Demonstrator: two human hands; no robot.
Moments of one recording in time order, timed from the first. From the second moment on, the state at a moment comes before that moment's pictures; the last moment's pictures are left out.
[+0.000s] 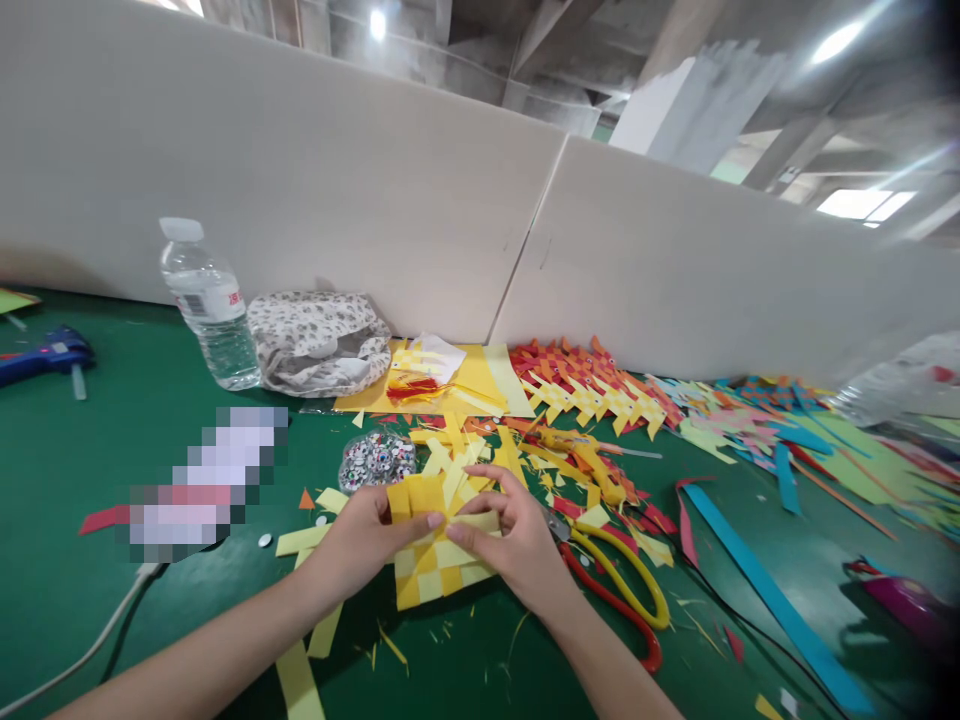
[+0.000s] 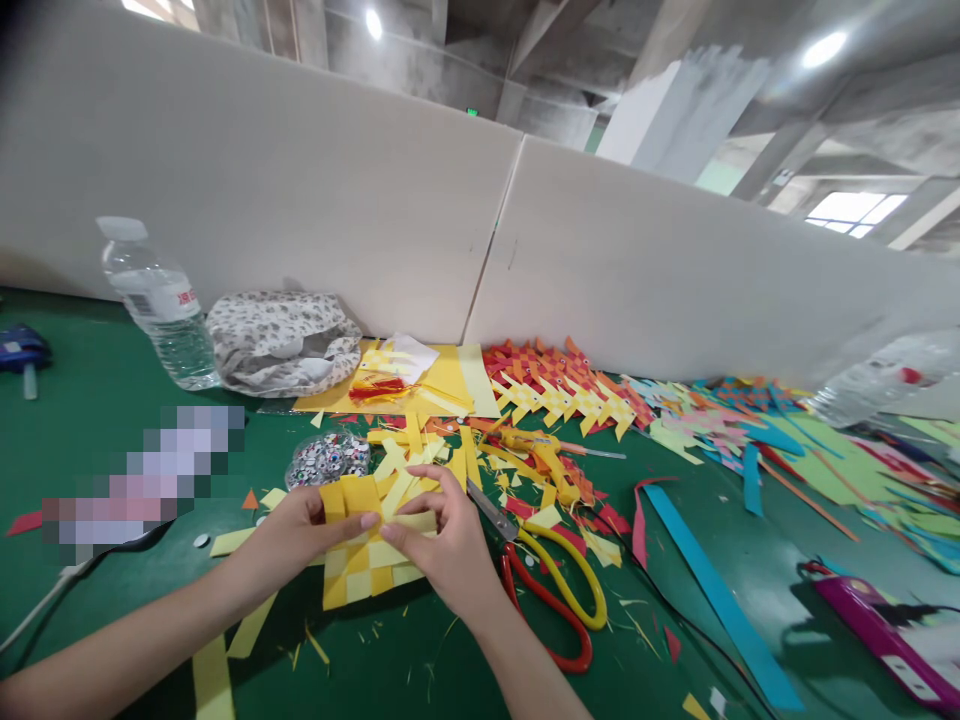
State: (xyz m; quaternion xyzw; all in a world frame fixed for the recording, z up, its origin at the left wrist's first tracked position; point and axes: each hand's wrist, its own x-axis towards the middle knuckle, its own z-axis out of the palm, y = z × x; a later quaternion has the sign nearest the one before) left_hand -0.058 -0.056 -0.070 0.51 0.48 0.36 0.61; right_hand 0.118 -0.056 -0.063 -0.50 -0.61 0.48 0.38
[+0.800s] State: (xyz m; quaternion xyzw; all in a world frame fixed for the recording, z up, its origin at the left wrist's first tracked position) left_hand -0.061 -0.055 -0.066 0.46 0.50 0.40 0.62; right_hand 0.120 -0.049 -0.054 -0.50 -0.48 0.50 0.52
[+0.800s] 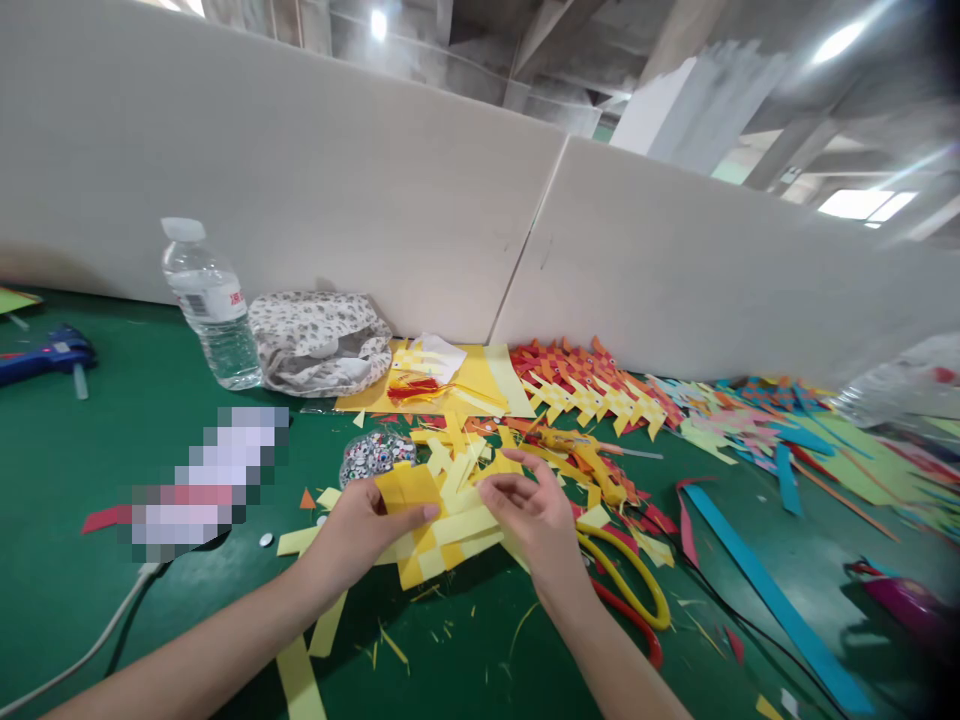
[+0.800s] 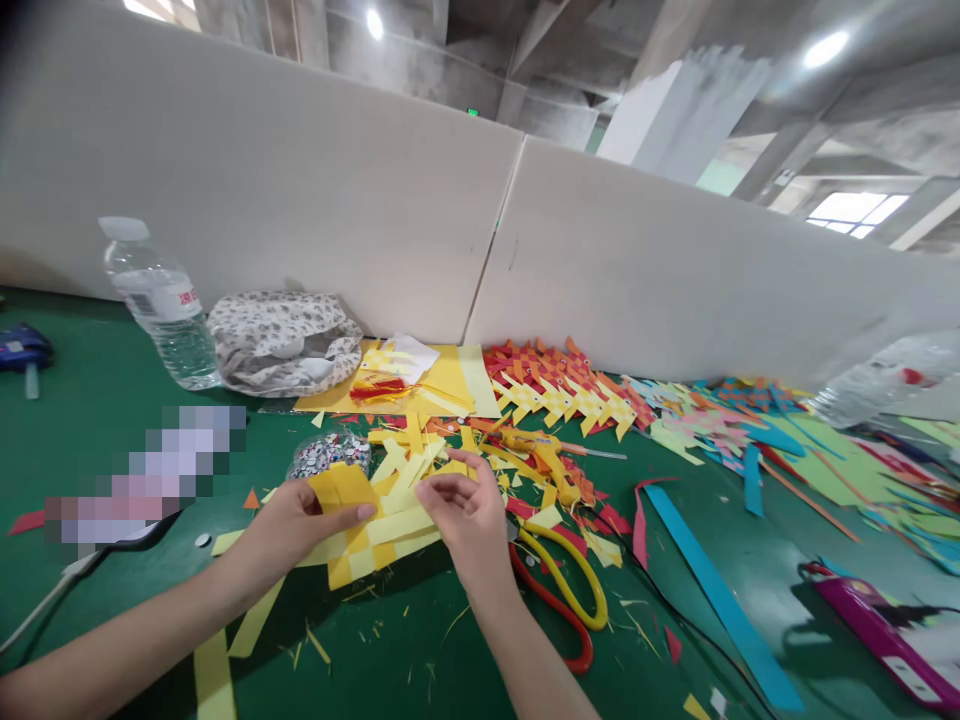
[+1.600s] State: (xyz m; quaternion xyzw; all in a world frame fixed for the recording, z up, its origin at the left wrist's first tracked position) left_hand -0.054 -0.059 -0.071 0.40 0.45 0.45 0.66; right_hand 0.107 -0.057 -0.066 -0.44 -0.48 0.56 0.51
